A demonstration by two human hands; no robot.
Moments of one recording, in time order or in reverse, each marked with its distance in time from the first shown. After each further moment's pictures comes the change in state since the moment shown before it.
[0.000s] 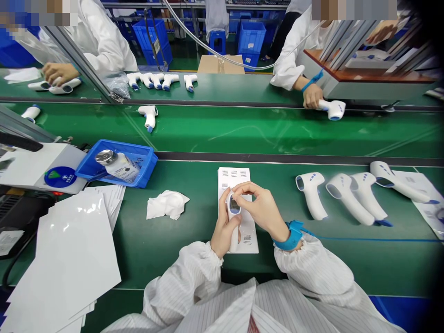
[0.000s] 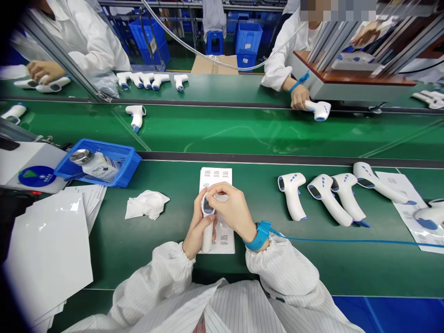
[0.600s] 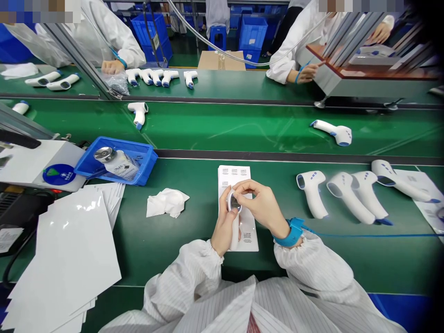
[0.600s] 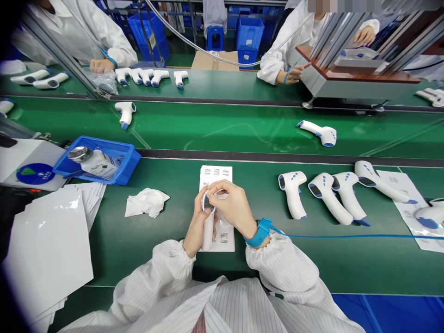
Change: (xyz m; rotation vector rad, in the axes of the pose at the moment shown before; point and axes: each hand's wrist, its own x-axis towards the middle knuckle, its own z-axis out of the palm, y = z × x) left_hand 0.002 -0.002 -0.001 0.065 0.048 -0.052; right_hand 0.003 0.006 -0.001 -0.037 -0.012 0.001
